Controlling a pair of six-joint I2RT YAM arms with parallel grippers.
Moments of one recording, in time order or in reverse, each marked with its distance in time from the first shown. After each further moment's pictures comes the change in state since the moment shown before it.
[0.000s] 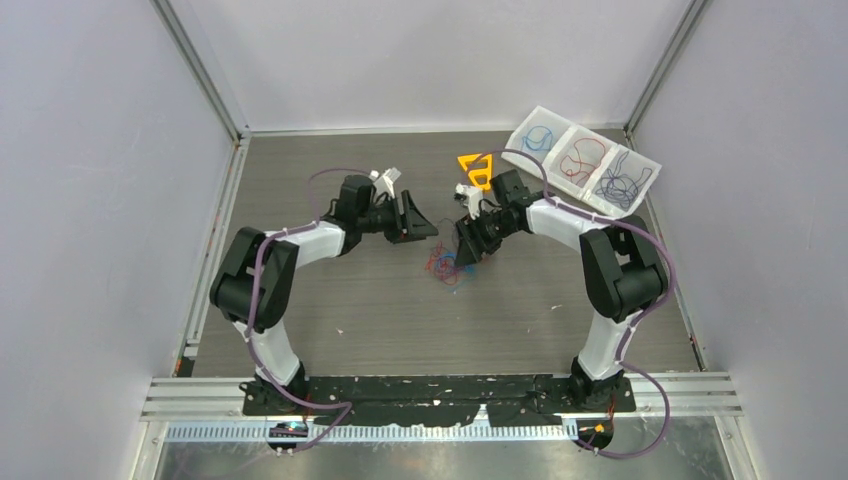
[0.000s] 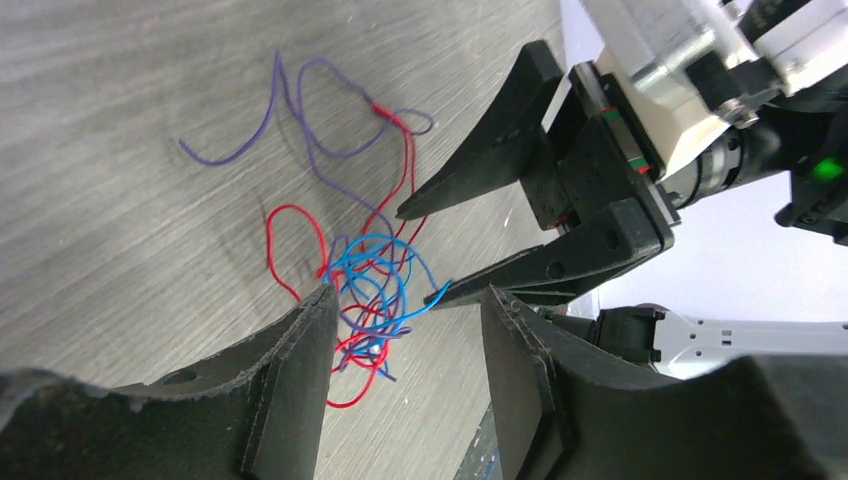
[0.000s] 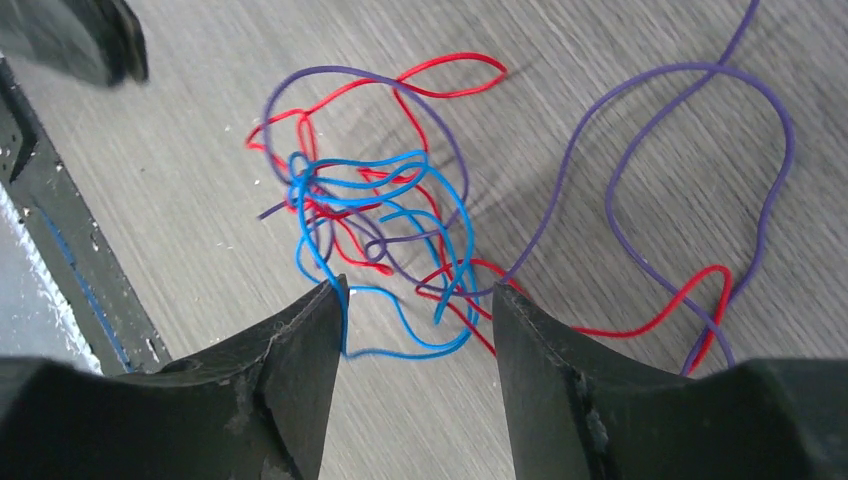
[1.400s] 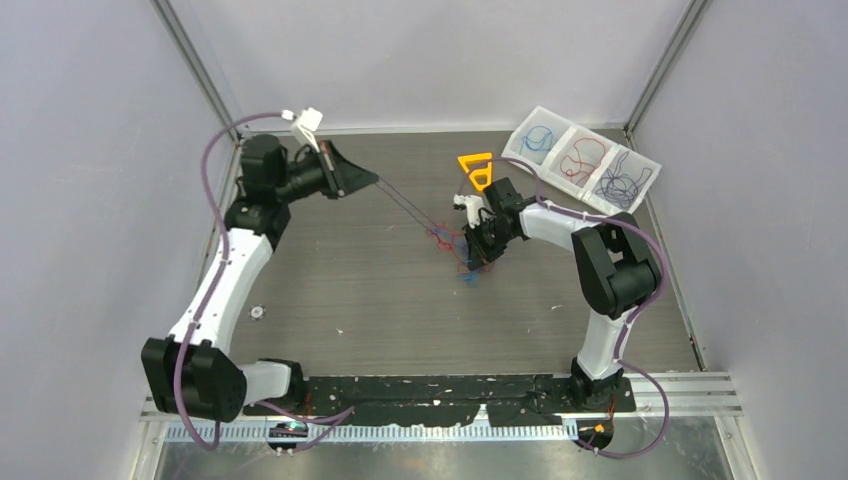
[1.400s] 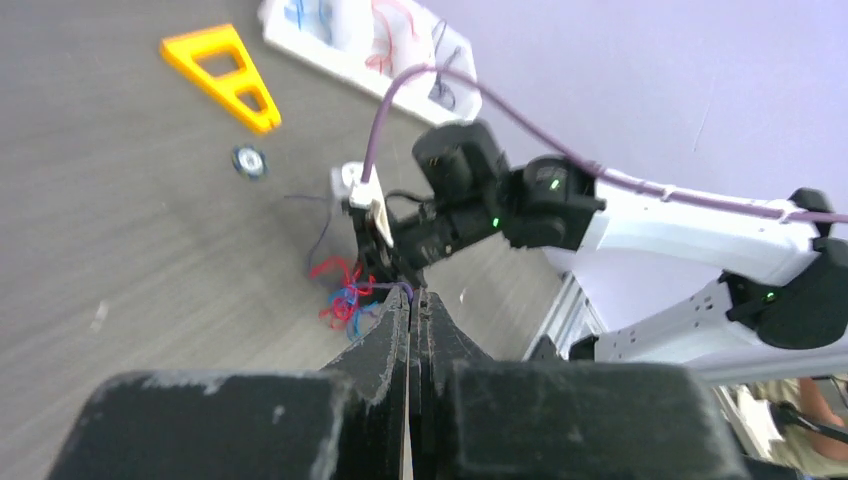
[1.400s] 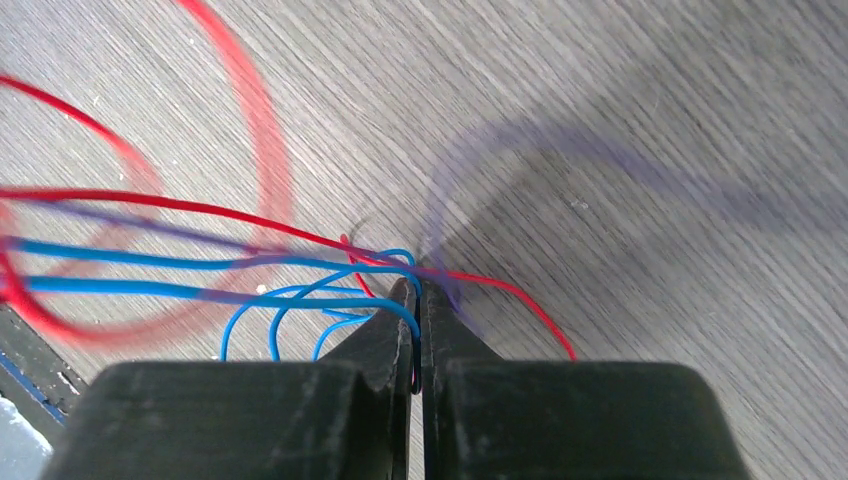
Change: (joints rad) left arm 0.216 -0.497 0.145 -0.364 0.046 0.144; right arm 0.020 0.055 -0.022 -0.015 0.230 0.038
